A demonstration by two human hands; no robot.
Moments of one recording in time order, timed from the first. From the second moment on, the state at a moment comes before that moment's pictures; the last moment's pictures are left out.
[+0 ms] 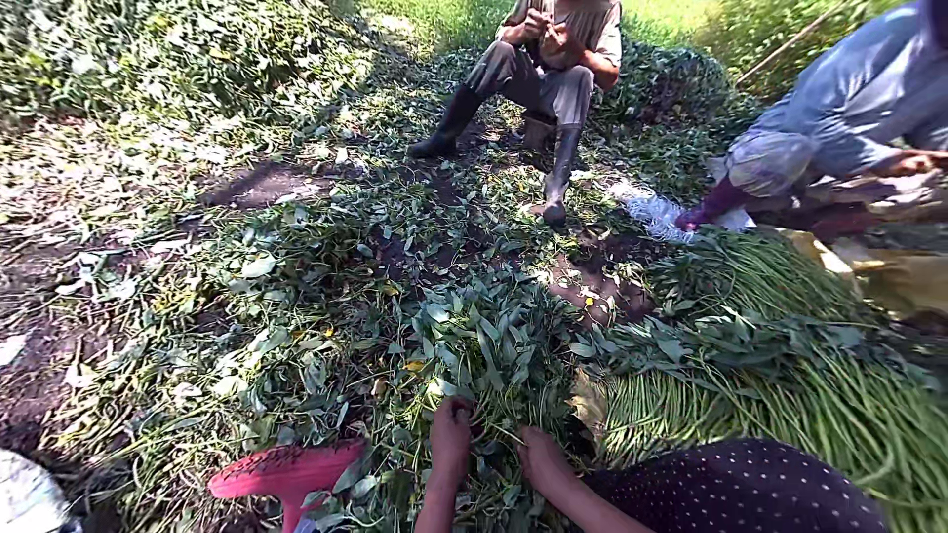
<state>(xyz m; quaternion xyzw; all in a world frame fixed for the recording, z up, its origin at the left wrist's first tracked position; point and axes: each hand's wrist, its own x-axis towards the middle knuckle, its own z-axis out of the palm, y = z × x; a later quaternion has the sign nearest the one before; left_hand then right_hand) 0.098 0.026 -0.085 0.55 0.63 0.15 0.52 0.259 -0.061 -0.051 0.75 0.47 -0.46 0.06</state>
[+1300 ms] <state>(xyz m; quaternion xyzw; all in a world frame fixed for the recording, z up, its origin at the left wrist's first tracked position) 0.051 -0.004 0.037 0.53 0.61 0.16 0.57 0.215 -0.070 0.015 0.60 0.64 -0.47 -0.13</state>
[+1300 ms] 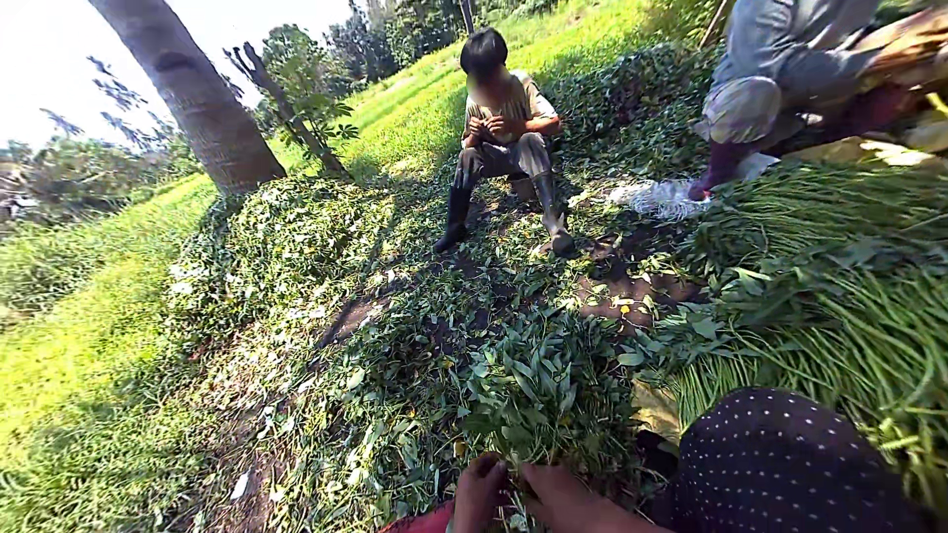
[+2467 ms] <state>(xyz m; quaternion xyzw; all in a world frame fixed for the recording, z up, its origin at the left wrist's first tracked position) -0.003 -0.009 0.032 0.26 0.56 0.58 0.53 0.206 -0.079 -0.065 0.52 0.65 -0.54 0.05</state>
